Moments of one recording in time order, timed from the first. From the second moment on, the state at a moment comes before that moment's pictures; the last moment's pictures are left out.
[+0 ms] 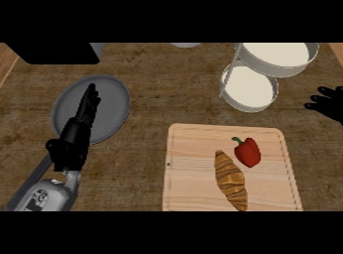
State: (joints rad) left arm -0.19 0.30 -0.32 -1.52 0.14 0.41 0.00; right arm -0.27 -0.74 0.08 -1.30 -0.89 0.91 -0.17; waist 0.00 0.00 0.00
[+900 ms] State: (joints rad) left arm -0.17 0.27 -0.32 -1.53 0.10 0.42 0.02; right arm -0.26 -0.85 0.03 -1.98 -0.09 0.84 -0.15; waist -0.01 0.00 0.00
